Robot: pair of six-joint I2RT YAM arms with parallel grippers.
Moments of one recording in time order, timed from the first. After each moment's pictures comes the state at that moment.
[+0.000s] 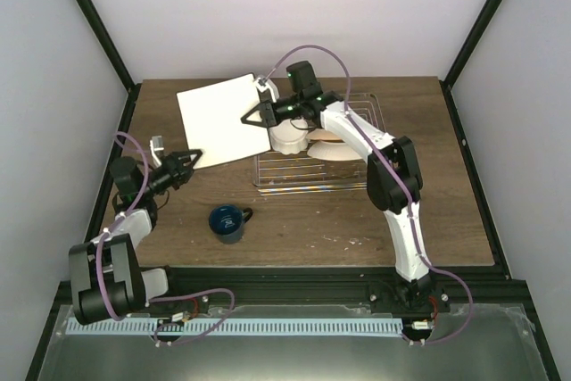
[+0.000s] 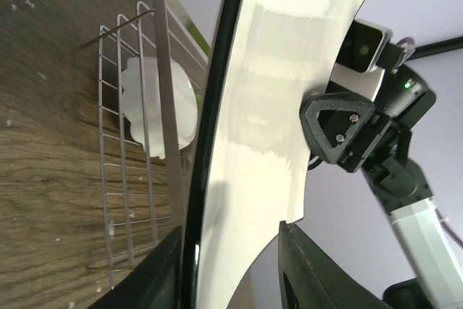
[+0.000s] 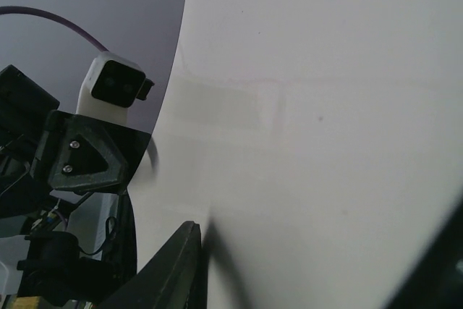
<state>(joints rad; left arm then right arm) 0.25 1.22 0.39 0.68 1.07 -1.16 0.55 2.20 1.96 -0.34 -0.99 0.20</state>
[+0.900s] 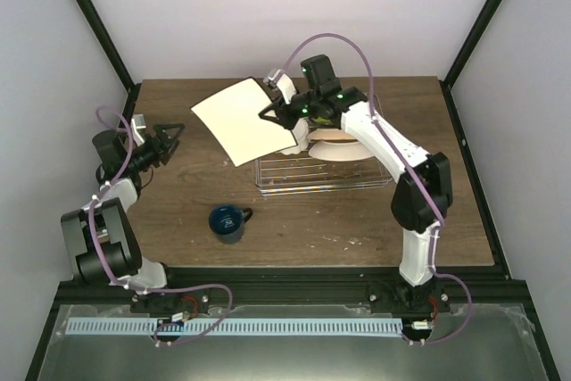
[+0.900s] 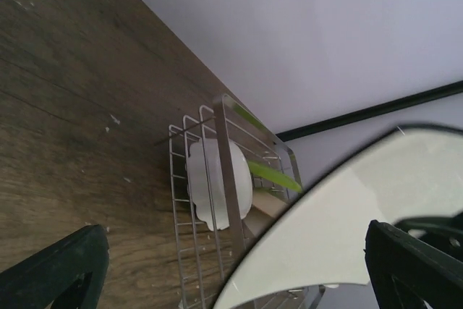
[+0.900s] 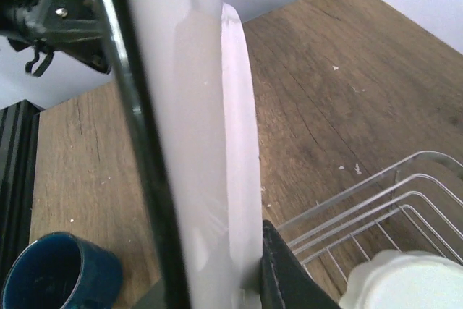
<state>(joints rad) 0.35 1.44 0.68 0.43 1.04 -0.87 0.54 1.97 1.87 -0.53 -0.69 -0.19</state>
